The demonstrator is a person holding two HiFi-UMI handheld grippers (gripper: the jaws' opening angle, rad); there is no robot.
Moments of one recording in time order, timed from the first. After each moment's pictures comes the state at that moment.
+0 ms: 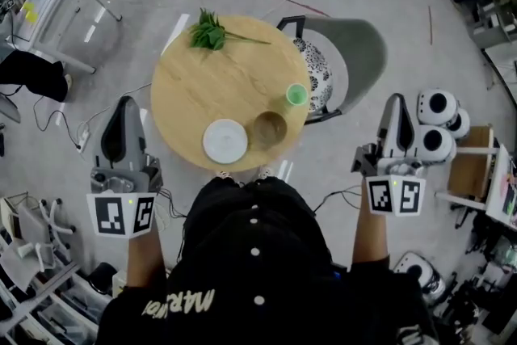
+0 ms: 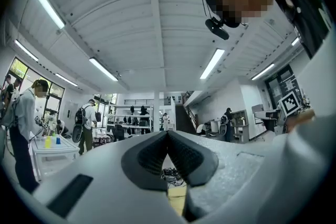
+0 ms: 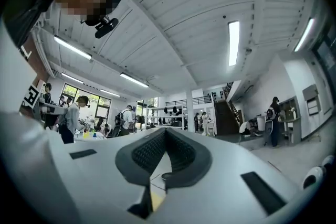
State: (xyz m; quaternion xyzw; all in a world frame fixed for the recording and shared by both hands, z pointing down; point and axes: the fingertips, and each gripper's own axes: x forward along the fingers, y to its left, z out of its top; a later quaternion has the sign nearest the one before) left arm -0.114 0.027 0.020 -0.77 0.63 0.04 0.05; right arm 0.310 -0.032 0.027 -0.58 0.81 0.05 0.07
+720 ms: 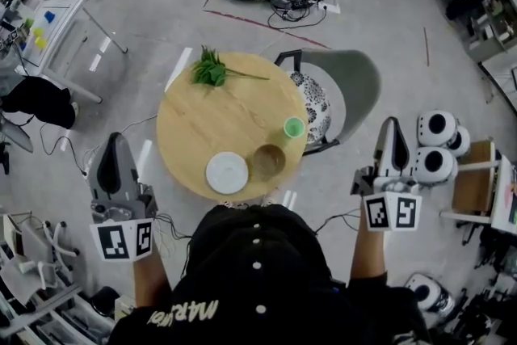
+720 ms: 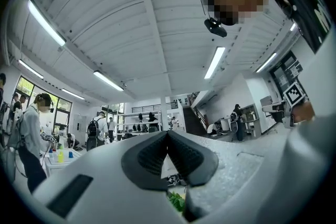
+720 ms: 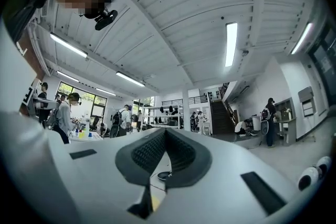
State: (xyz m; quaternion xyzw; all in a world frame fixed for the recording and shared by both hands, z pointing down) left arm -0.133 0.037 -0.010 -0.73 0.67 0.03 0.10; right arm 0.331 -0.042 0.012 -0.60 0.80 0.05 0.07
